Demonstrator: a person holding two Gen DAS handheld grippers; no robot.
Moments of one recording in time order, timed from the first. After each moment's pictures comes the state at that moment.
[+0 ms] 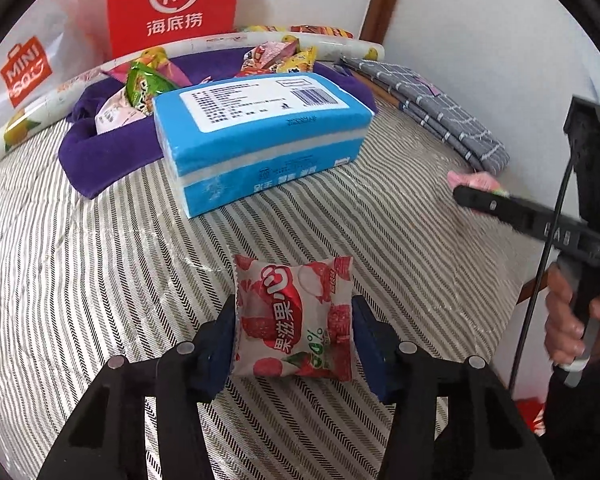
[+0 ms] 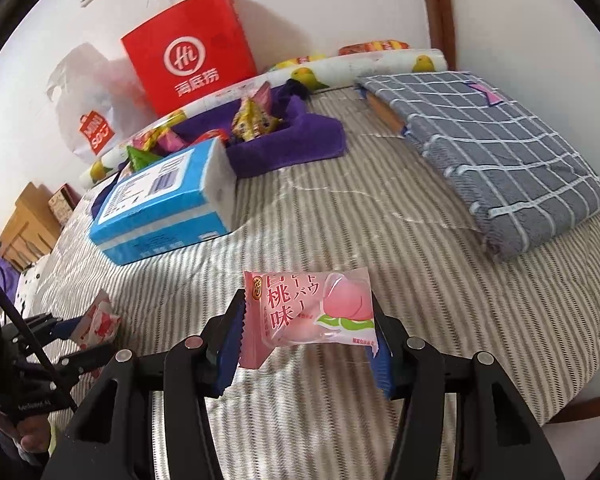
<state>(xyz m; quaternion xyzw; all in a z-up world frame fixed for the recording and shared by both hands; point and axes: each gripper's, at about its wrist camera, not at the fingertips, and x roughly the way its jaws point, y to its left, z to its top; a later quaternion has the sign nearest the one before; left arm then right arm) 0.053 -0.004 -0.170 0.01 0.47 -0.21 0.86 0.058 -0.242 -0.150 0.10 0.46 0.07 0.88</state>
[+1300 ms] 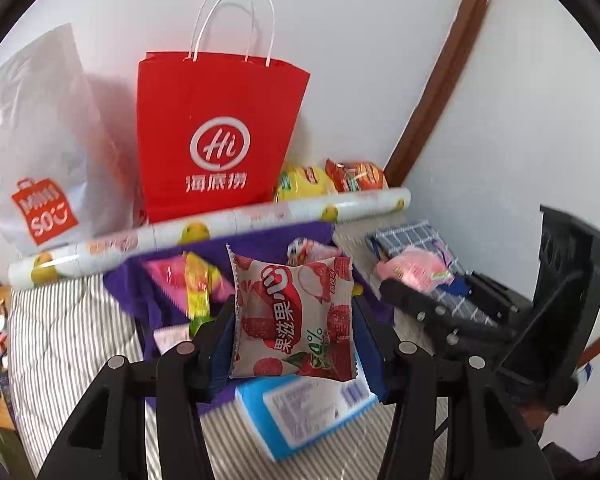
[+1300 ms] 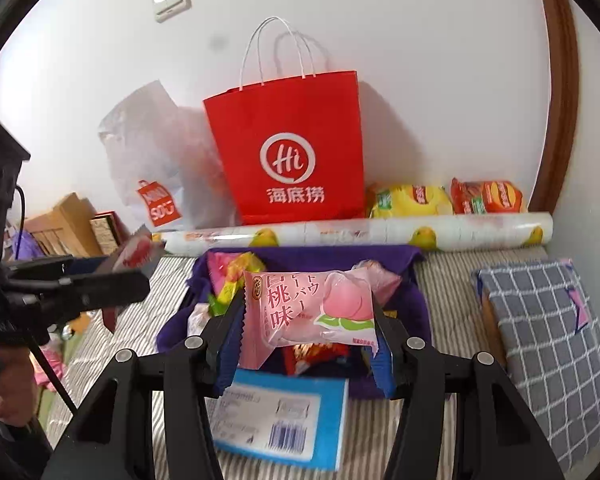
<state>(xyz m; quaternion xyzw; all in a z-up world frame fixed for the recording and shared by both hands) 0.223 0.050 0.002 -0.07 0.39 -0.20 0.90 0.224 -0.138 -0.019 0.03 0.37 0.17 0.91</state>
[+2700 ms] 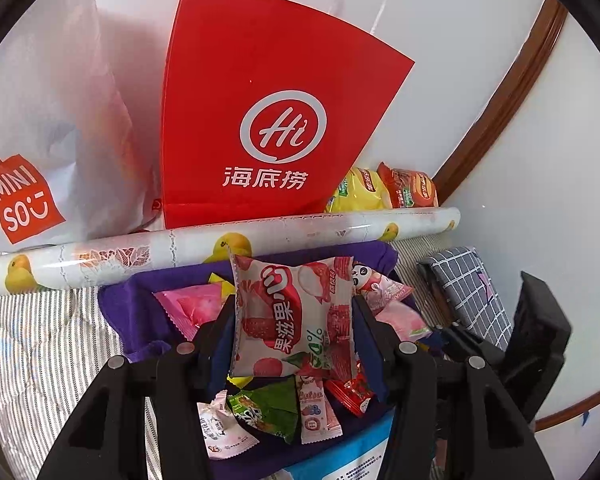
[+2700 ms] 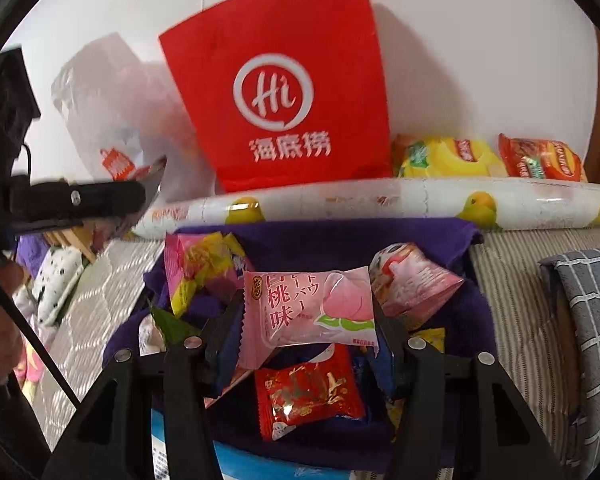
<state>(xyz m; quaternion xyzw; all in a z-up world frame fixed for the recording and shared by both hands) 0.321 0.076 -0.053 -0.12 0.43 -0.16 0.88 0.313 -0.112 -0.113 0.04 0.42 0.21 0.88</state>
